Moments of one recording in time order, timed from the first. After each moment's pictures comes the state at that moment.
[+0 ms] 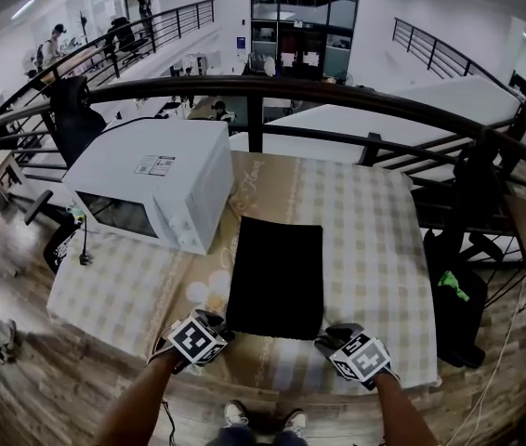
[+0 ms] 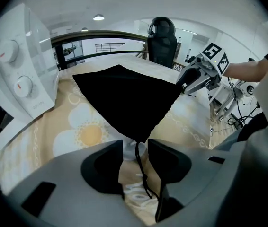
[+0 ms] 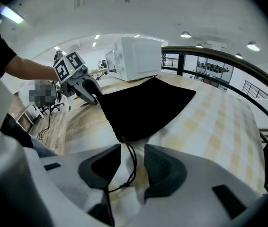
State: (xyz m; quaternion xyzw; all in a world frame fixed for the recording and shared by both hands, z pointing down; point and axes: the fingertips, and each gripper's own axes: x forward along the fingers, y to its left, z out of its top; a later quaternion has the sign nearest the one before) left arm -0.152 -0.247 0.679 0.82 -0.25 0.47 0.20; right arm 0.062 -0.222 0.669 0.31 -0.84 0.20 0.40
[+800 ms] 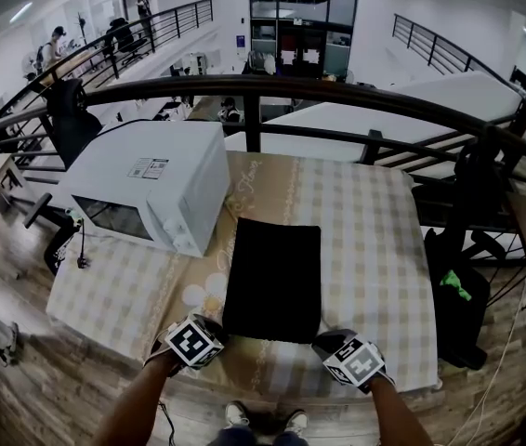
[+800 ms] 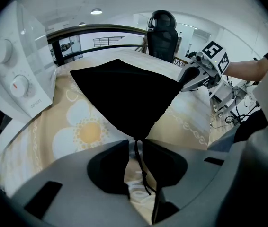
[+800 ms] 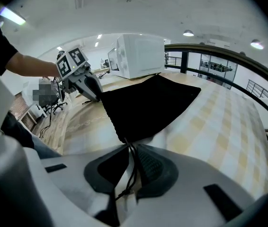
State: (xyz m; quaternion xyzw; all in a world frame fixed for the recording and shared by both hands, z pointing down) left arm -0.152 -0.244 0.679 0.81 -0.24 0.50 0.20; right arm 0.056 -0.220 0.680 0.30 -0.84 0.20 0.40
